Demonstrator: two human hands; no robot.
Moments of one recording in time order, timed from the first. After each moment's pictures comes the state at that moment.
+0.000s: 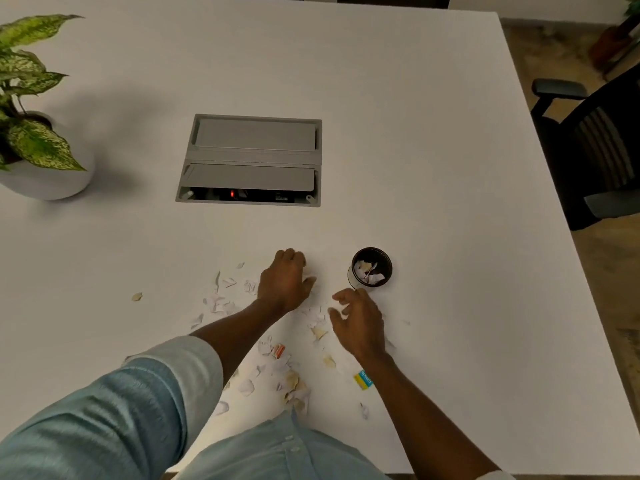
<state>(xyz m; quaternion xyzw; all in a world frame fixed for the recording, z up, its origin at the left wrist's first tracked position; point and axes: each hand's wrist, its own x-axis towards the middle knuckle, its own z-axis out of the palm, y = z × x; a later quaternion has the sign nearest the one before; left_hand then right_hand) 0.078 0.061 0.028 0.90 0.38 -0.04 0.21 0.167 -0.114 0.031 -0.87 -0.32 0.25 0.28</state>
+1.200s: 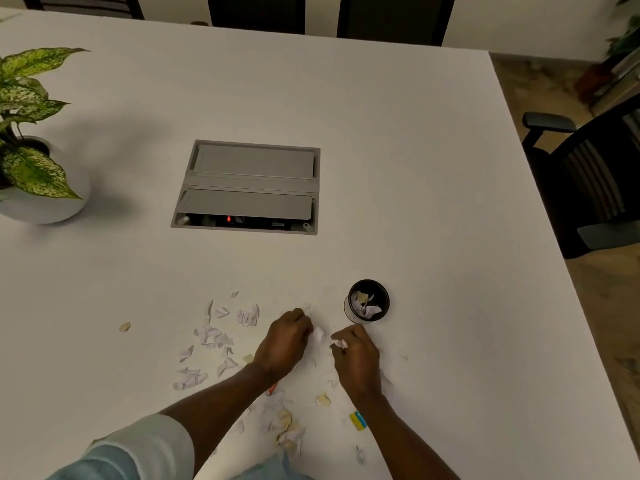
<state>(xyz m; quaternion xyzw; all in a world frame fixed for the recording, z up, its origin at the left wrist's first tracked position) 0.054 0.024 0.019 0.91 0.28 0.03 0.30 0.170 -0.116 0.010 -0.87 -0.34 0.20 0.29</state>
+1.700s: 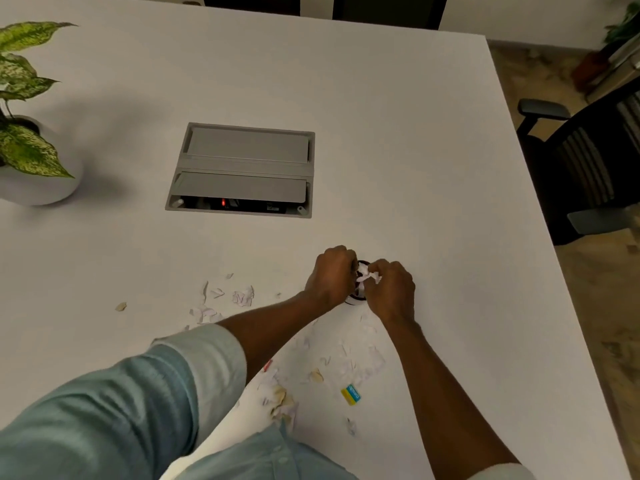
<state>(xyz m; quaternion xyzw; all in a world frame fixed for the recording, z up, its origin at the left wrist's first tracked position) 0.179 0.024 0.081 0.88 0.31 0.04 0.35 0.268 -0.089 0.077 -0.92 -0.28 0.16 0.22</state>
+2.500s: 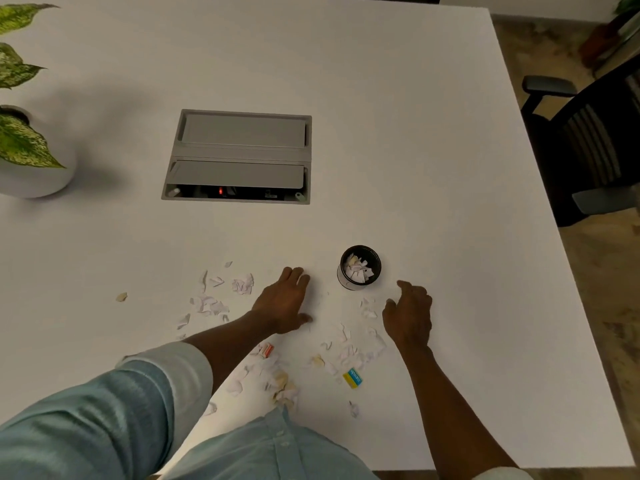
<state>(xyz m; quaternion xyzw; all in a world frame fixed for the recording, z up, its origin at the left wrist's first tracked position) 0.069 0.036 0.007 0.93 0.24 -0.20 0.20 0.256 -0.166 0.013 -0.95 -0.18 0.21 0.16</state>
